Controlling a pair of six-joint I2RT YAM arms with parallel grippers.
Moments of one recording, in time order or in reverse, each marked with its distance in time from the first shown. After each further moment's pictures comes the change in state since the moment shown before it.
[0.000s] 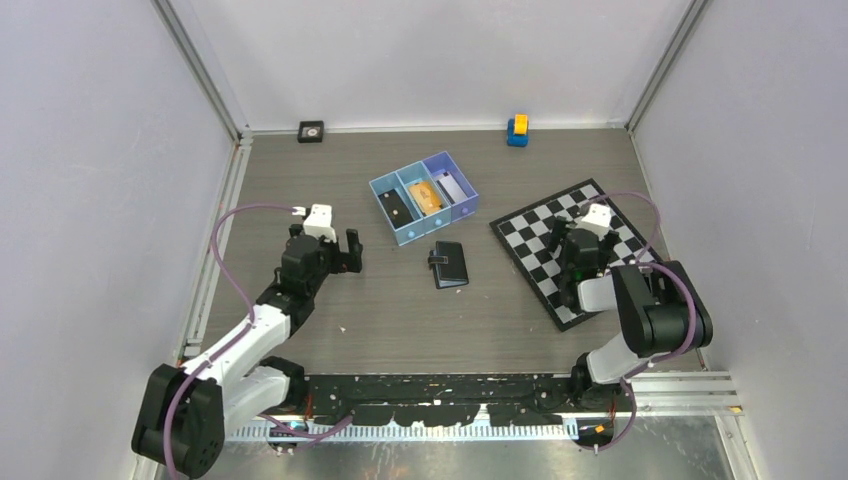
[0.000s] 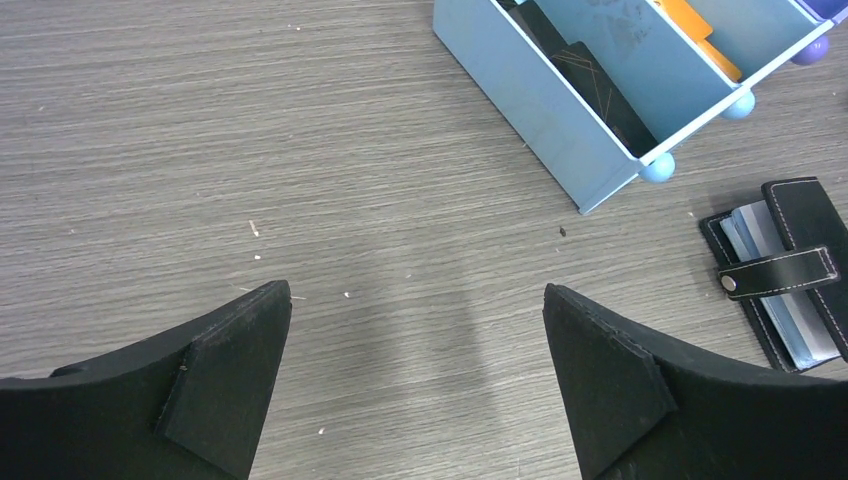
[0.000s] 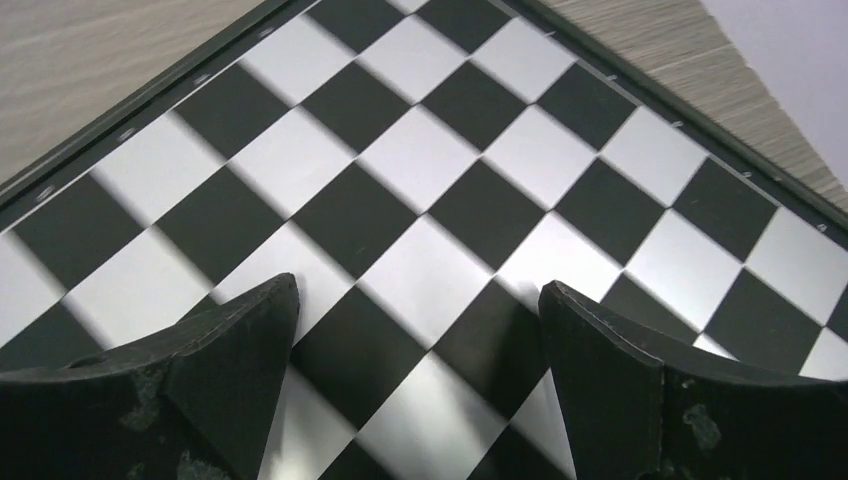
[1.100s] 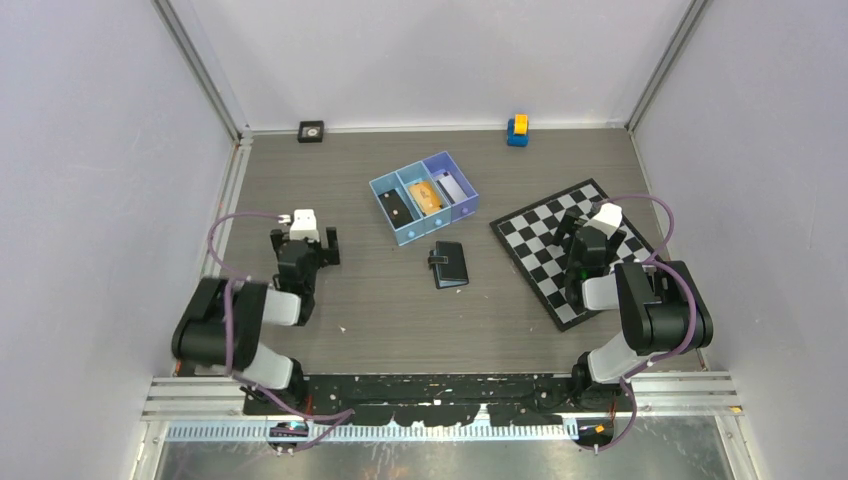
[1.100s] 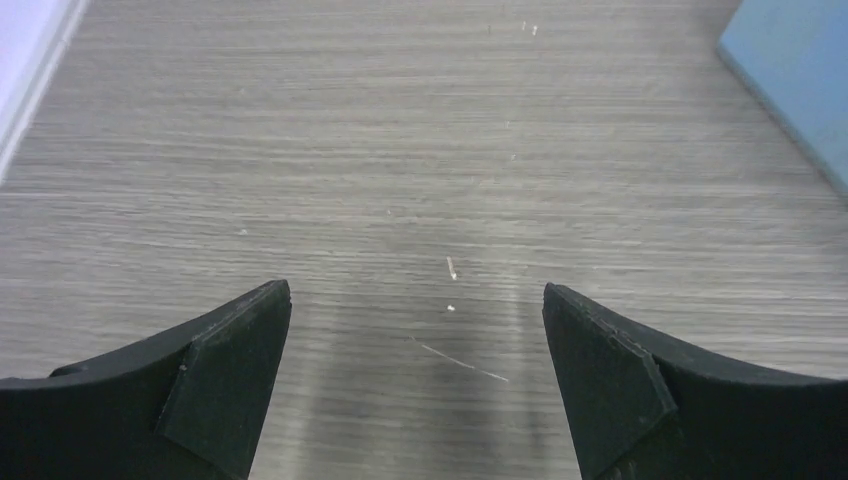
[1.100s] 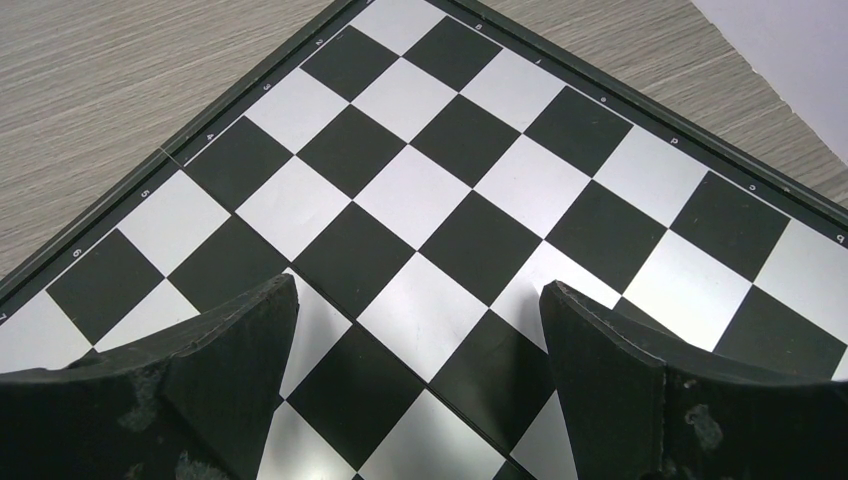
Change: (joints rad) left arm 0.198 0.436 -0.138 0.634 -0.115 0.145; right arm -0.108 0.028 0.022 0.061 -0.086 0.090
